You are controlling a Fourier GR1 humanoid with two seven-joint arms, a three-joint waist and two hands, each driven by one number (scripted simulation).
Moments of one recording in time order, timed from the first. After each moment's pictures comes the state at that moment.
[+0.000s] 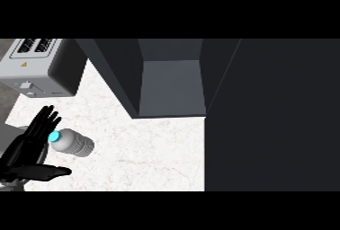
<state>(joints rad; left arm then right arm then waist) -0.02 0.28 0.30 -1.26 0.15 -0.43 -0.20 0.64 -0.20 -0.24 -2.38 -0.49 0.46 0.01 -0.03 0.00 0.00</state>
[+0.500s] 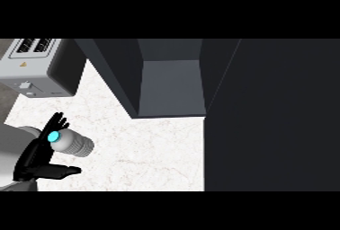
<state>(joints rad) -0.10 0.28 0.30 -0.94 0.04 -0.40 -0.42 0.71 -0.21 -0.24 -2.37 -0.52 0.50 -0.04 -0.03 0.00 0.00</state>
